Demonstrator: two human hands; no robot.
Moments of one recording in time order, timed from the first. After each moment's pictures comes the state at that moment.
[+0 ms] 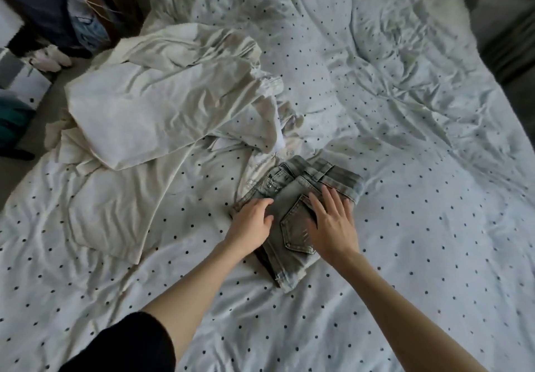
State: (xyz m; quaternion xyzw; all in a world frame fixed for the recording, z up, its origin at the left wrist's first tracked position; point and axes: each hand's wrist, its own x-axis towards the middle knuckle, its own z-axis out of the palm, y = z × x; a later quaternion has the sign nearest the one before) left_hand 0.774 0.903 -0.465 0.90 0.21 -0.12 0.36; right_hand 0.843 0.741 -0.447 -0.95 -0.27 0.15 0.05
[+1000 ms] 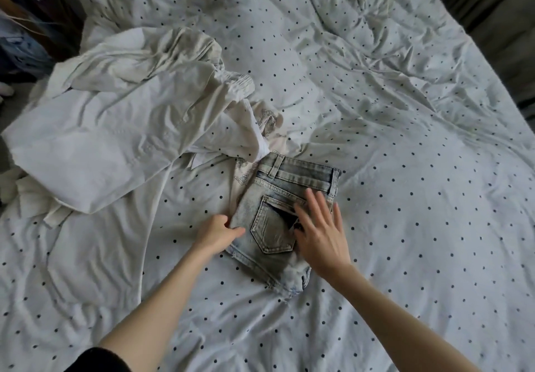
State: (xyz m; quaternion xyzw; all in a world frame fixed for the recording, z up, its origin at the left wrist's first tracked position) left_hand 0.792 0.971 -0.493 0.81 0.34 -0.30 0.38; right_hand 0.830 0.754 -0.482 -0.96 -0.24 0.12 0.07
